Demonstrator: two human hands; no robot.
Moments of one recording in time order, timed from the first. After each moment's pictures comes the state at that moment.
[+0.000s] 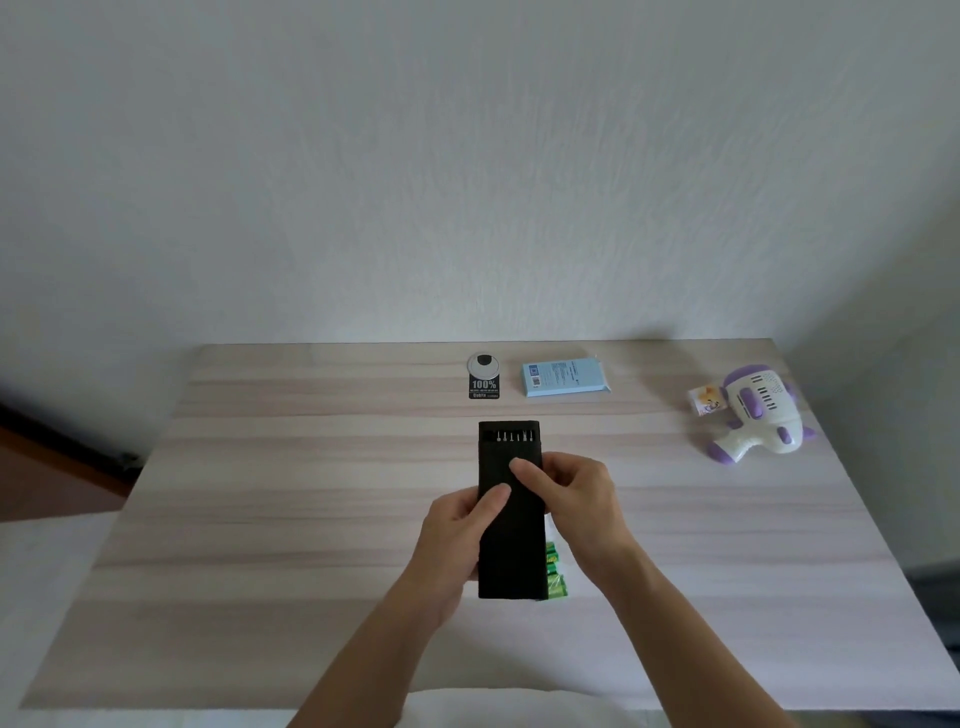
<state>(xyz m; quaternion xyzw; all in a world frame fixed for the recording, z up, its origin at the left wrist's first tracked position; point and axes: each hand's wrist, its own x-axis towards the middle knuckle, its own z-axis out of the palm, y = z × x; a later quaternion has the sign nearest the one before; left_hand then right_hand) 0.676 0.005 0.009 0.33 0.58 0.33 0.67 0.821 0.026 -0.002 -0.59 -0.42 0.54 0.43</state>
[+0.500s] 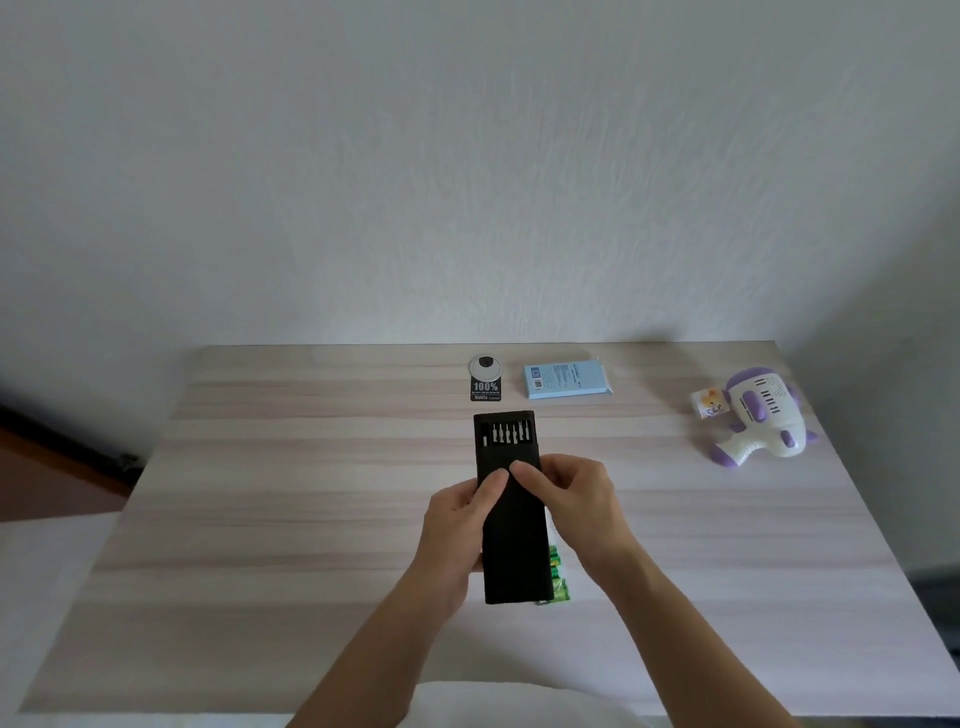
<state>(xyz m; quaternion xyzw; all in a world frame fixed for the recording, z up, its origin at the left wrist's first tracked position) 0.680 0.016 0.011 0.30 0.59 0.35 0.66 0.821 0.030 -0.001 -0.60 -0.45 0.53 0.40</state>
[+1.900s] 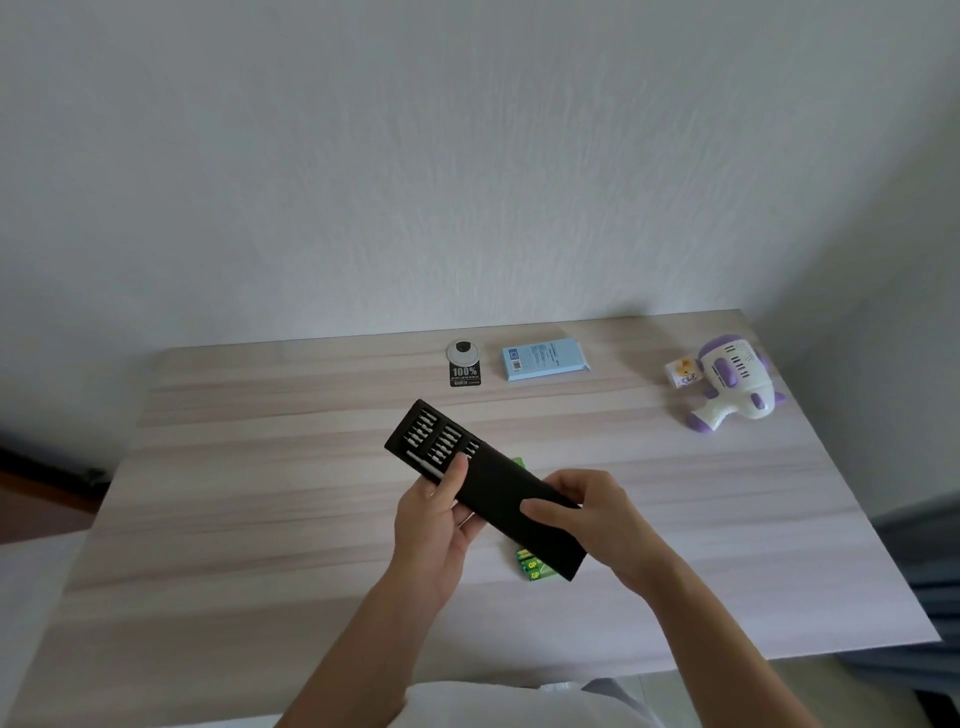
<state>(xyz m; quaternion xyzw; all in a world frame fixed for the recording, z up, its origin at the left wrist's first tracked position) 0.672 0.019 -0.008 0.12 0.51 0.47 0.71 0.851 -0.003 -0.008 -0.63 -0.45 0.57 0.29</state>
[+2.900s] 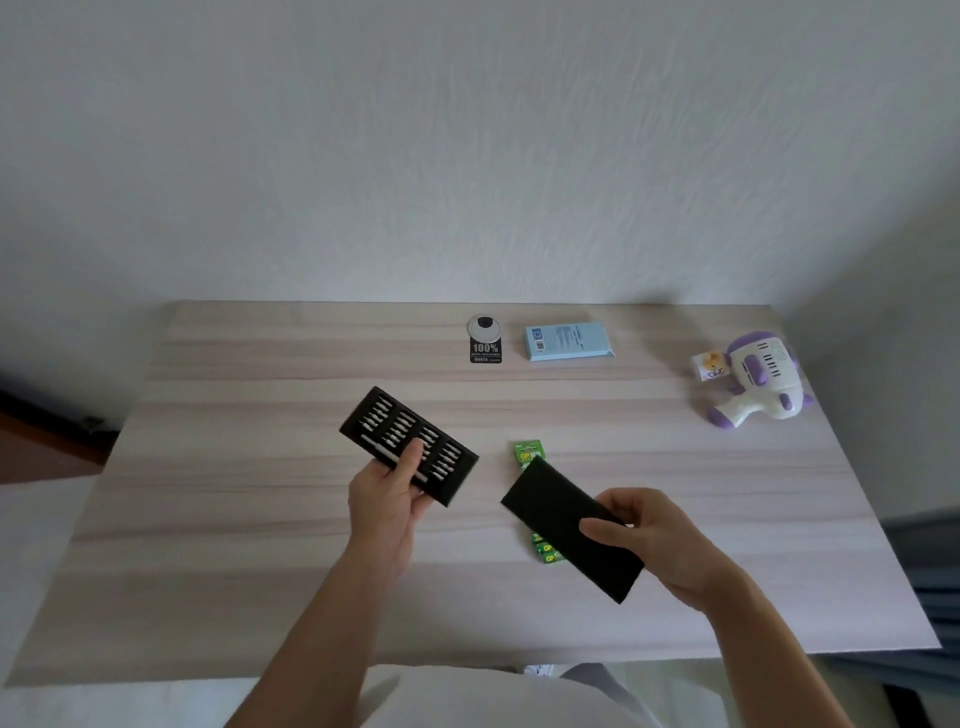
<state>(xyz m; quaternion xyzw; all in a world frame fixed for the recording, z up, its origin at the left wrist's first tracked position) 0.606 0.036 -0.046 0.10 0.57 0.52 0.63 0.871 -0.017 -0.029 -0.61 -0.42 0.62 0.26</state>
